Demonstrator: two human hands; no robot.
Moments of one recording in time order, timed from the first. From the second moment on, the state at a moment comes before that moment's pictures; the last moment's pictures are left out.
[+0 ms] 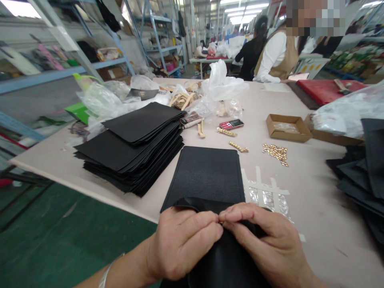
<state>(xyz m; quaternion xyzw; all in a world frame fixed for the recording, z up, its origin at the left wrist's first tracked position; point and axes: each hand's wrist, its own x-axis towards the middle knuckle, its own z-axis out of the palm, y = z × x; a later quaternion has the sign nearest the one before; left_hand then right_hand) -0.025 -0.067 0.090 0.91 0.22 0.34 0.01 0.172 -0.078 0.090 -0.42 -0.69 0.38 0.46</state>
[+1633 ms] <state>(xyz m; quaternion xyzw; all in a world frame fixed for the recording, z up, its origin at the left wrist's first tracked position) -0.015 -0.072 0.096 0.89 0.25 0.37 -0.03 0.171 -0.086 0.087 -0.42 -0.65 0.36 0.53</state>
